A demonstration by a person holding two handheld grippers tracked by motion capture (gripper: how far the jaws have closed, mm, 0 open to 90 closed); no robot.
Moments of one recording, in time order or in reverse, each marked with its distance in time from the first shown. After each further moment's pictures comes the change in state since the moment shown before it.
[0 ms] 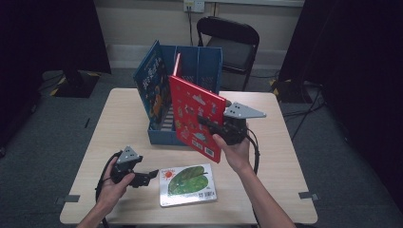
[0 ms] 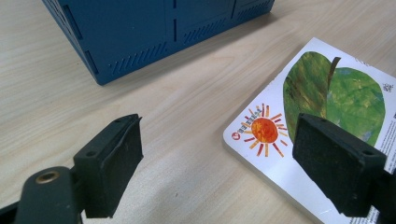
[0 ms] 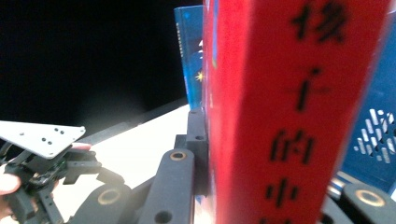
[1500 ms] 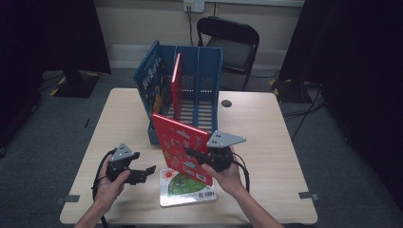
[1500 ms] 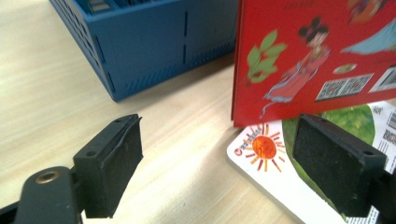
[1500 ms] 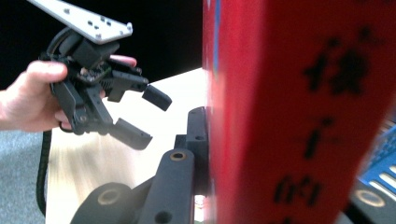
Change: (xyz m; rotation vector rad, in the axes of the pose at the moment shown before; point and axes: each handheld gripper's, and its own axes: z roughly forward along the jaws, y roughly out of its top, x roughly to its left) left arm 0.004 0.005 -0.011 -0.053 0.010 -0.032; right arm 0.039 -0.062 0.011 0.136 0.151 -0.050
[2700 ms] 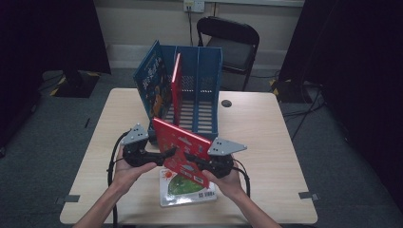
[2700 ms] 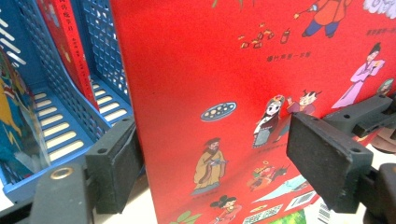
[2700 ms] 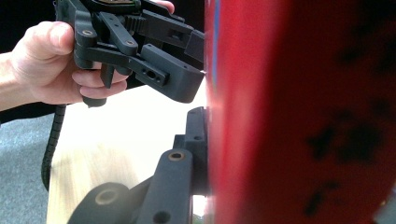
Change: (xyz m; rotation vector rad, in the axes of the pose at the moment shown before) left arm -0.030 0.073 0.007 -0.216 -0.158 0.058; right arm 0.006 -0.016 -0.001 -0.033 0.021 -0.037
